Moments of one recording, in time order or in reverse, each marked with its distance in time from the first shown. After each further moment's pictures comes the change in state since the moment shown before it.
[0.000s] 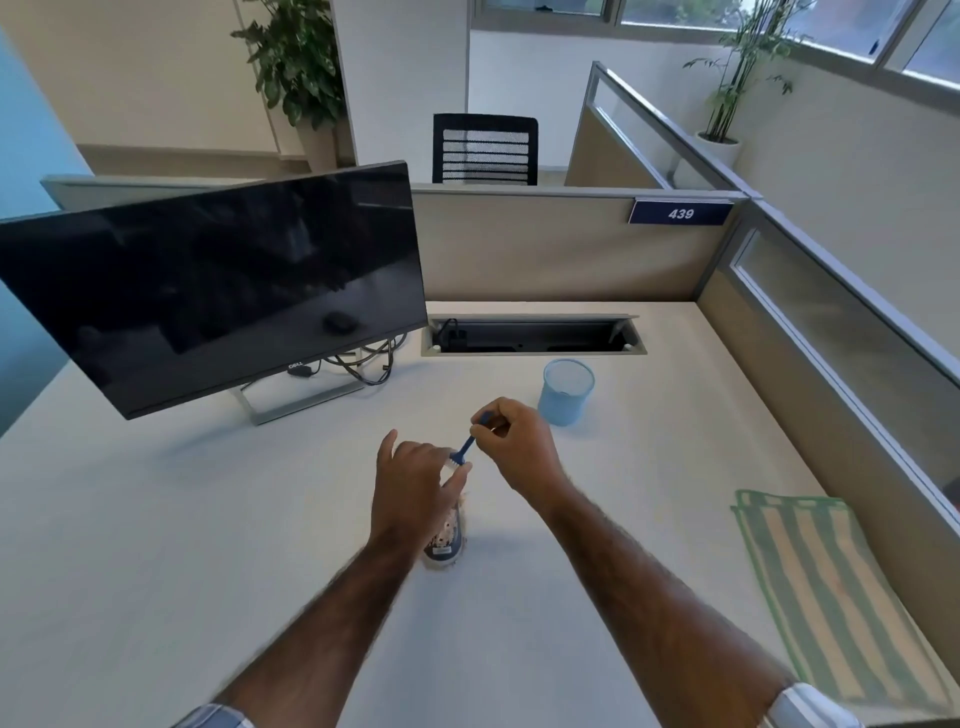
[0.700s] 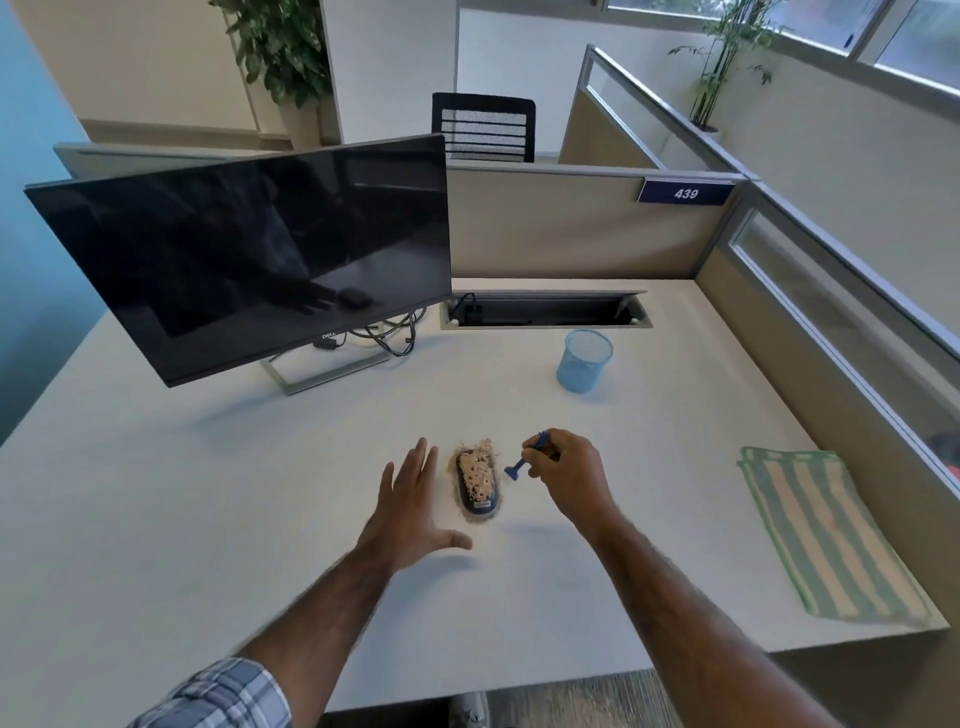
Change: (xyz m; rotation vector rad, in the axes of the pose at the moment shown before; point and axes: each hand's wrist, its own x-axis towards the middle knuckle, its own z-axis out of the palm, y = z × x) left_hand -0.078 -0.103 0.003 -0.043 -0.596 0.020; right_hand -0.080 0.022 0.023 -0.019 0.090 0.215
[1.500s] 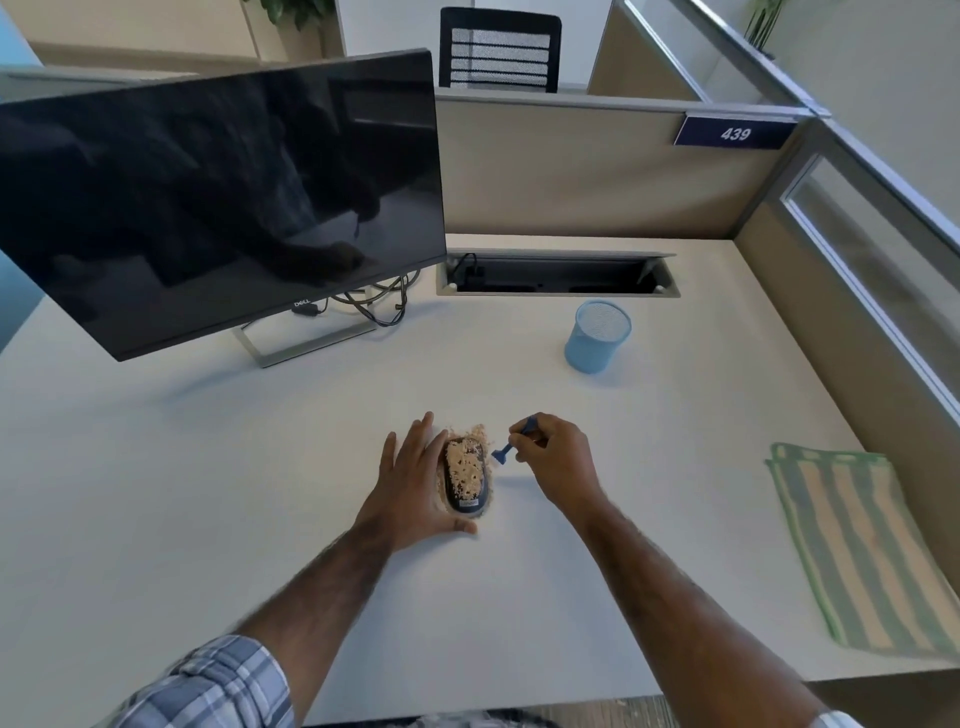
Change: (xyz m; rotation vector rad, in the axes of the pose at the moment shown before) left_hand 0.046 0.008 0.024 -0.035 0.069 0.080; right_hand 0.057 0.034 0.013 -0.027 -0.098 0.039
